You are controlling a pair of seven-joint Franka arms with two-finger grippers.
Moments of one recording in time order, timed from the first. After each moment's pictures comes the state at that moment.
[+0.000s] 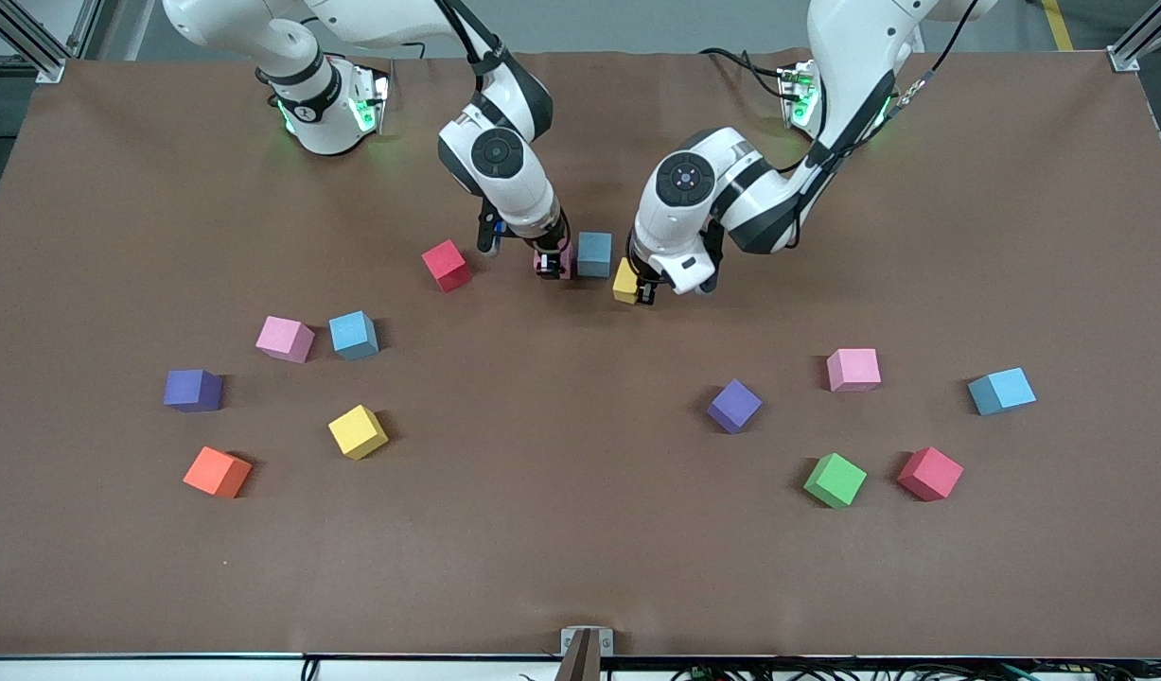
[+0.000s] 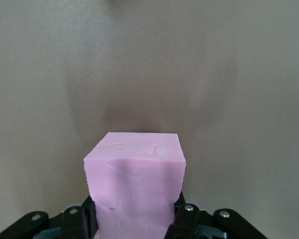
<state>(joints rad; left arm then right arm) -0.28 0.41 -0.53 -2.11 0.16 2.45 -2.35 0.74 0.42 0.18 -2.17 0.19 2.67 2.37</state>
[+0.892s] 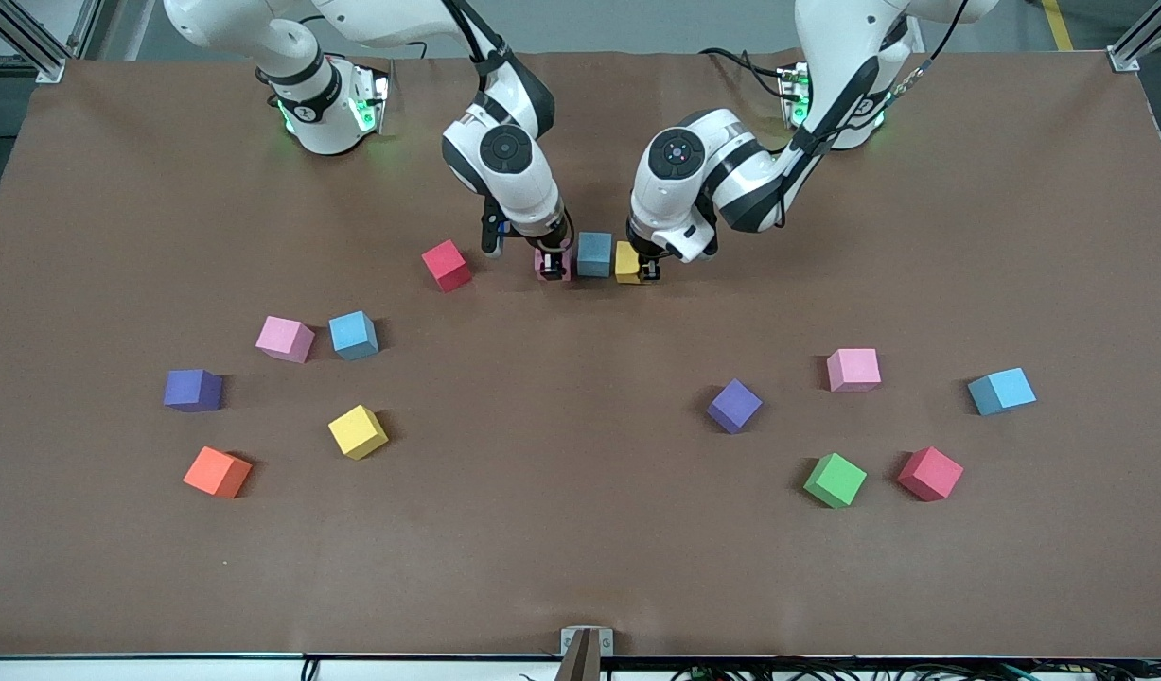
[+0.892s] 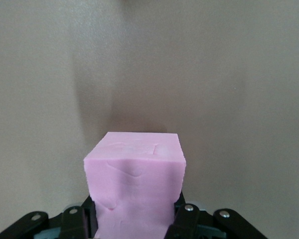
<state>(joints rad) -0.32 0.39 -0.53 -2.23 0.16 2.56 -2.57 0.79 0.43 0.14 -2.16 0.16 2.66 2.37</state>
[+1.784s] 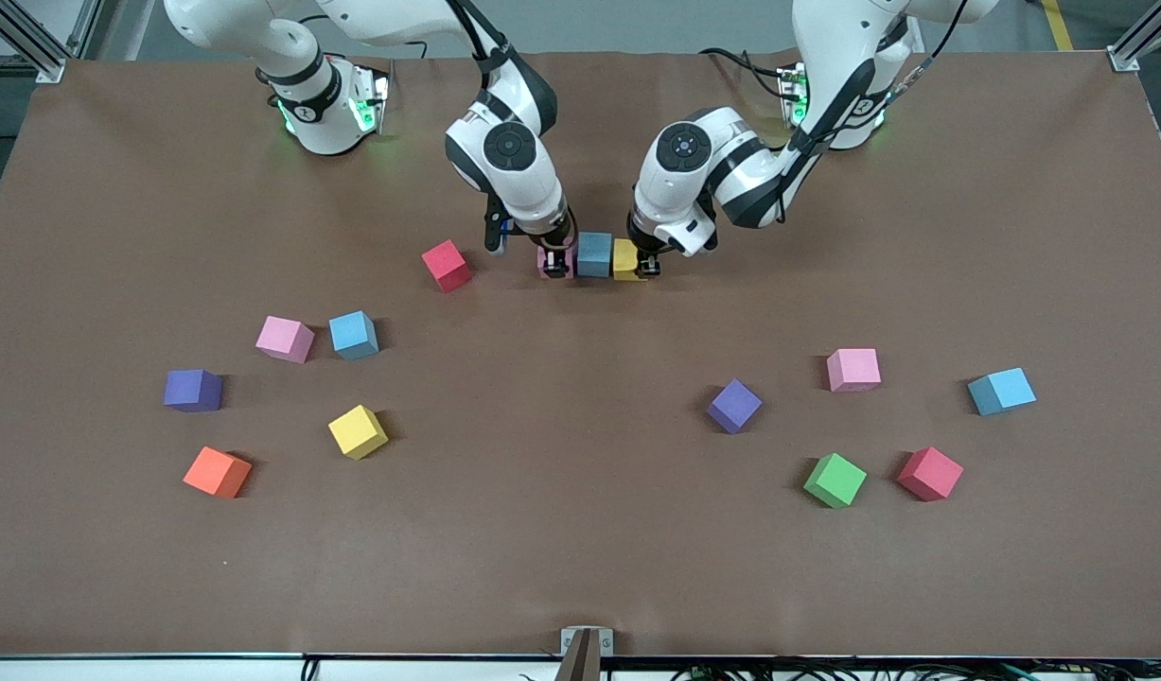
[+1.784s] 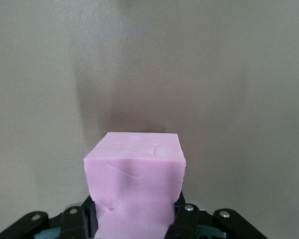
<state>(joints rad) -0.33 0.39 -0.53 -2.28 0.16 2.66 -2.59 0.80 0.43 0.14 -2.15 0.16 2.66 2.39</state>
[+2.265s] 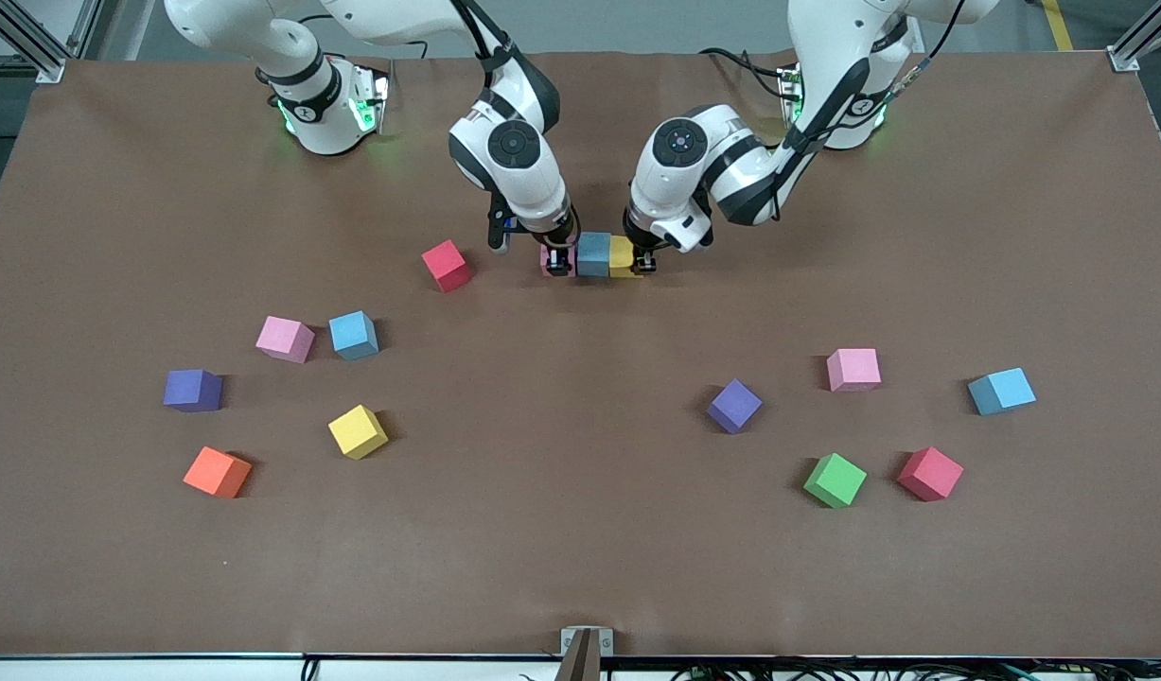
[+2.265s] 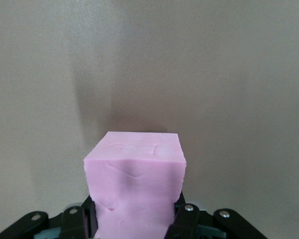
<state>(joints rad) -0.35 0.39 -0.53 -2.29 0.16 2.67 -2.62 0.82 0.44 0.13 -2.14 0.16 2.66 2.40</state>
